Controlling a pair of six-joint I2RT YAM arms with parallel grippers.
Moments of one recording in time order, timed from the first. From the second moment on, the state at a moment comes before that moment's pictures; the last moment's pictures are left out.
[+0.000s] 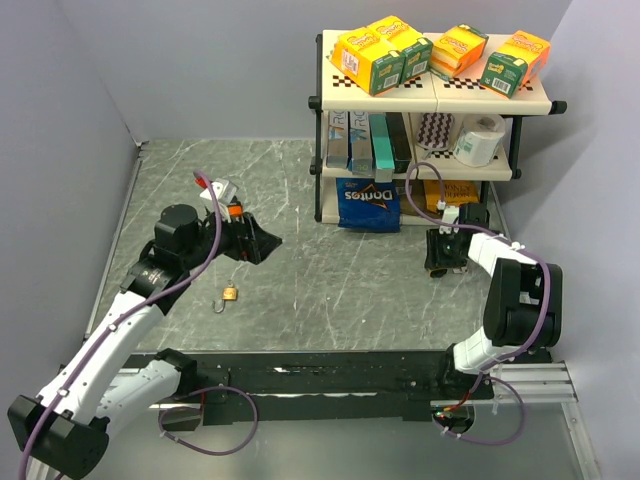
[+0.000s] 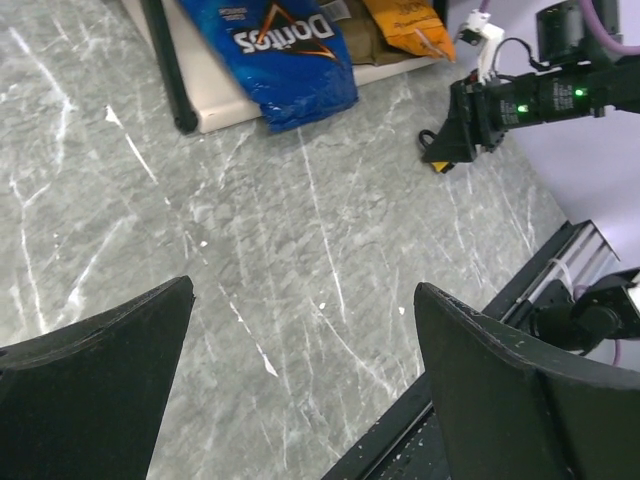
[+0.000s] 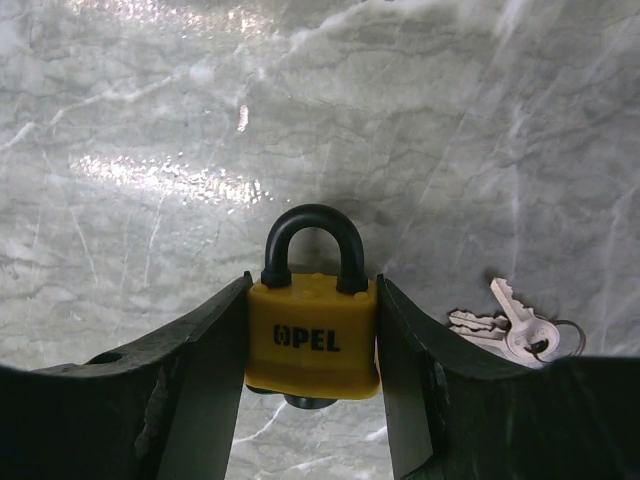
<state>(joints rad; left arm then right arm) -0.41 0.88 0.85 -0.25 0.37 -0.35 -0.16 1.54 0.82 -0.38 -0.23 -0.20</state>
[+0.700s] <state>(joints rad) -0.23 1.08 0.94 -0.33 0.38 -0.38 -0.12 1.49 0.83 -0.42 -0.20 -0.10</state>
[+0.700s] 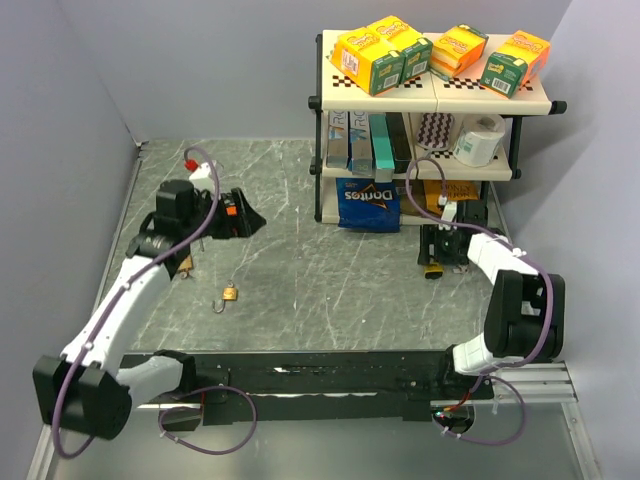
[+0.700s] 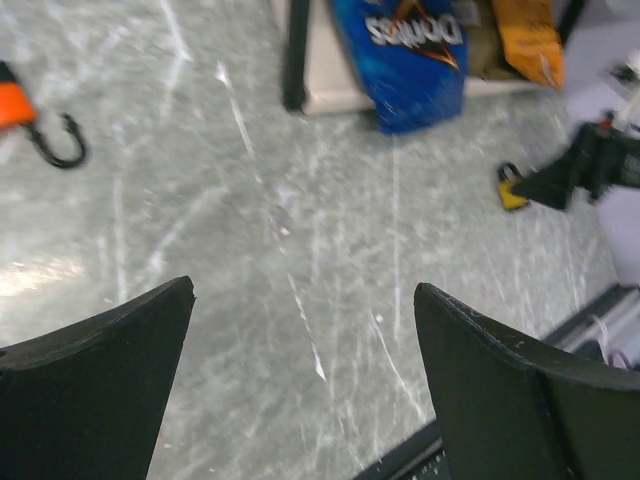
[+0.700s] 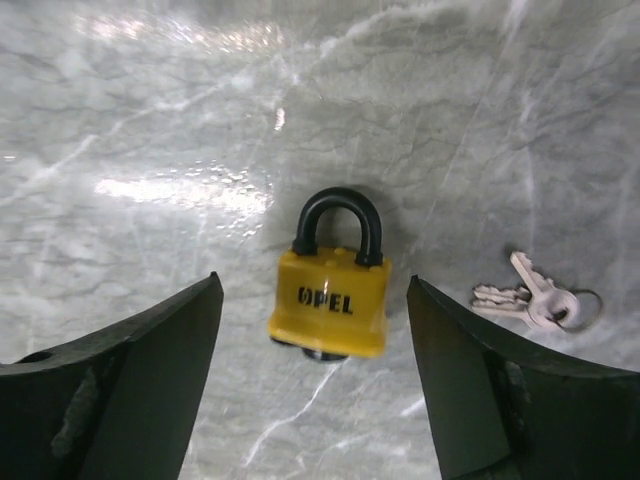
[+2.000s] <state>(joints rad) -0.16 2.01 1.38 -0.27 -0.14 -0.33 -0.06 0.75 0.90 -0.34 -0.62 -0.05</state>
